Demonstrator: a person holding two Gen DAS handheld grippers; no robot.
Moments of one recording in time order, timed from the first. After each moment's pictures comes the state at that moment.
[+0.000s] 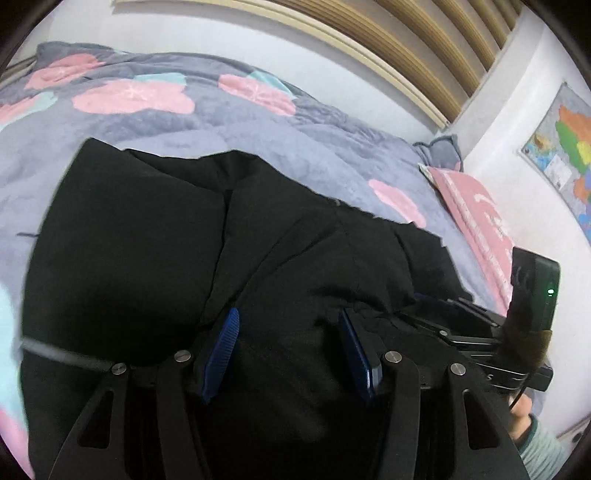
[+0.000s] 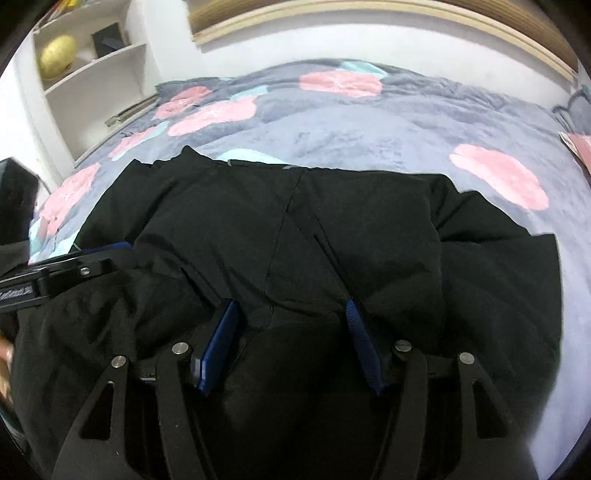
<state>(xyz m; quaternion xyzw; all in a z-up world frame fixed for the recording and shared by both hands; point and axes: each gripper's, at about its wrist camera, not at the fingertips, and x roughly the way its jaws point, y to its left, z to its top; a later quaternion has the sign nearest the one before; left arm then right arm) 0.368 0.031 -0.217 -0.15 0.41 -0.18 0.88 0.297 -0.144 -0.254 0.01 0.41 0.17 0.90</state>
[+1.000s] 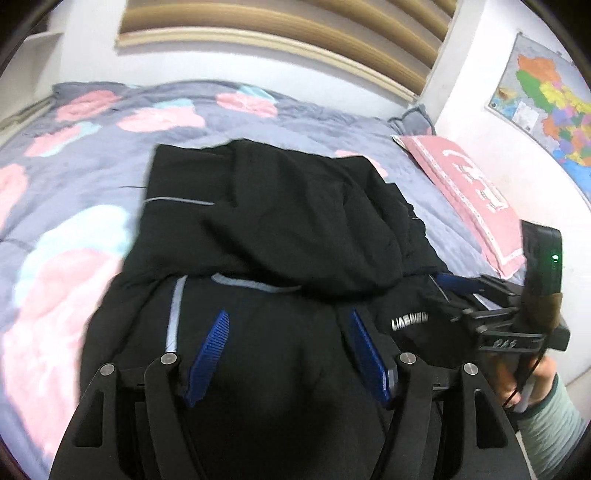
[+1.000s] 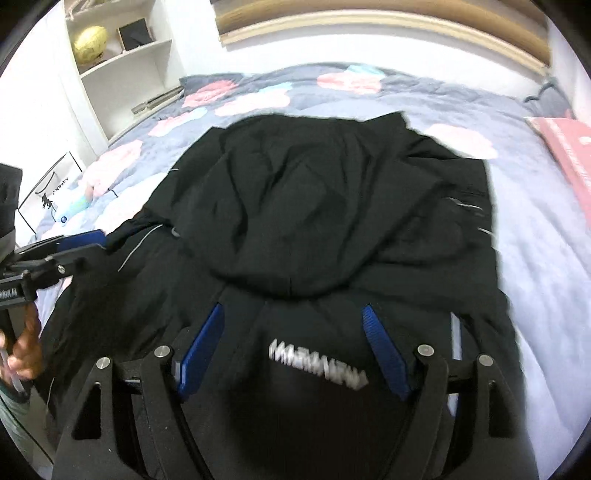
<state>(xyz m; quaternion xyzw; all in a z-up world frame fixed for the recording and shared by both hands) 0.158 0.088 -0.161 -0.06 0.40 -0.18 0.90 0.089 -0.157 -0.220 0.01 0.40 0.17 0.90</state>
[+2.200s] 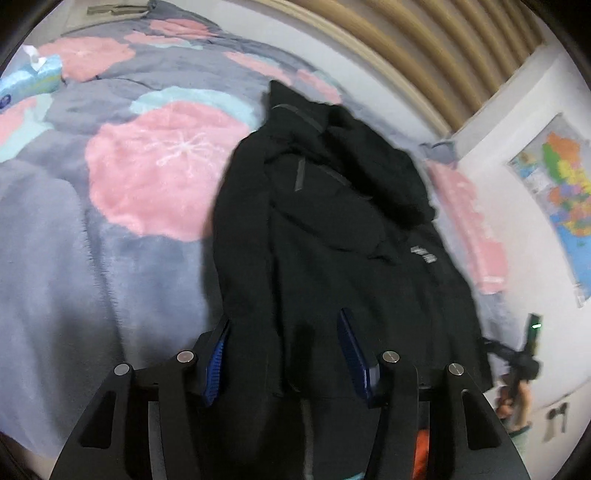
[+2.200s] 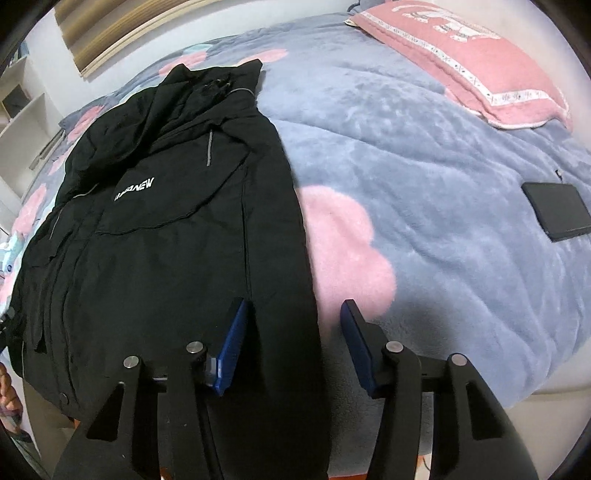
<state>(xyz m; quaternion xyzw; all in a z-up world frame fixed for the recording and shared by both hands) 0.047 0.236 -0.237 -0.20 0.45 -0.14 0.86 -0.081 -0.307 -0.270 0.14 0.48 -0.05 0.87</state>
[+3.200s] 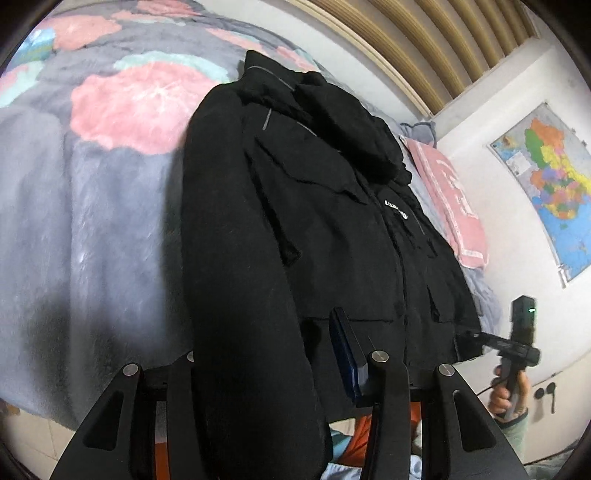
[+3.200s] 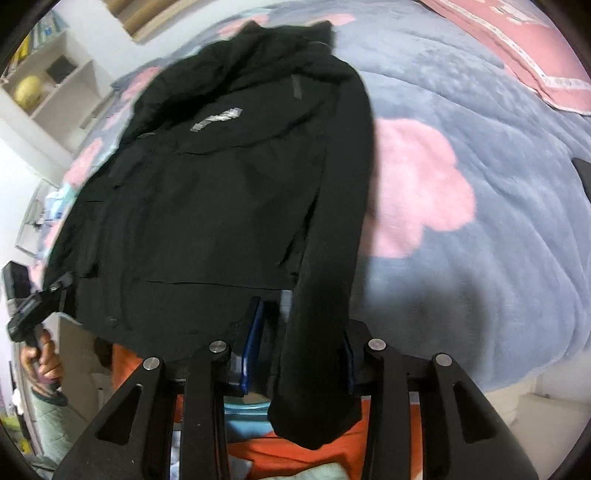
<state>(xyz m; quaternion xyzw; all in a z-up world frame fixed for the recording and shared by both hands) 0.003 0.199 -0.252 -0.21 0.46 -0.19 0.84 -0.121 -0.251 -0.261 0.15 0.51 0.09 0.84</state>
